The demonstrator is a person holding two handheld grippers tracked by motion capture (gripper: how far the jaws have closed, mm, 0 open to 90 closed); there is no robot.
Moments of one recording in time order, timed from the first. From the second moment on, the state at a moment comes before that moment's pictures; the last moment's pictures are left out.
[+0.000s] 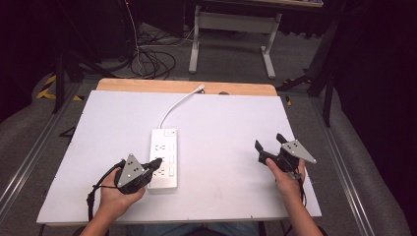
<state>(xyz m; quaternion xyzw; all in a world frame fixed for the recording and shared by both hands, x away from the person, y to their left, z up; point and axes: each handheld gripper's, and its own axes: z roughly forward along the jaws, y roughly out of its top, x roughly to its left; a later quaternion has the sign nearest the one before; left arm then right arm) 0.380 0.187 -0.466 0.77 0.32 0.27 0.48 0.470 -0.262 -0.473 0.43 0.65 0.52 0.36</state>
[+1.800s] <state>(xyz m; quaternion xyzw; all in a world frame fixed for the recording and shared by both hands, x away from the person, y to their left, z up) 0.393 0.158 -0.486 0.83 0.29 0.20 0.42 0.470 -0.262 -0.473 0.43 0.65 0.52 0.36</state>
